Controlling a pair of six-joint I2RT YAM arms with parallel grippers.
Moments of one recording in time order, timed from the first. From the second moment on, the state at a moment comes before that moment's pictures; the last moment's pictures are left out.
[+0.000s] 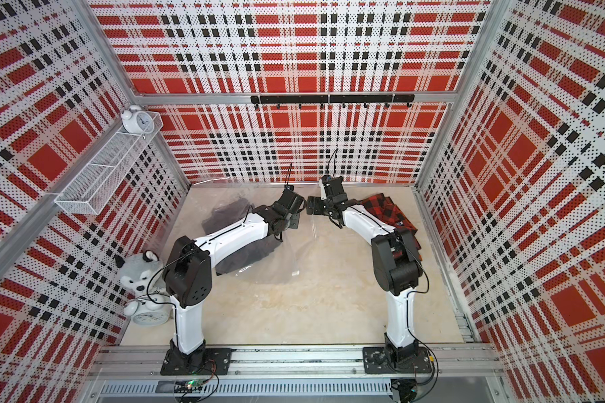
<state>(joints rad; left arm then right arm) -0.66 1.99 1.66 -0.55 -0.47 -0.36 0.38 2.06 1.63 -0.27 -0.14 0.37</state>
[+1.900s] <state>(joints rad) -0.67 2.32 1.92 -0.46 -0.08 -0.45 0.10 2.45 2.13 -0.79 0.10 0.01</state>
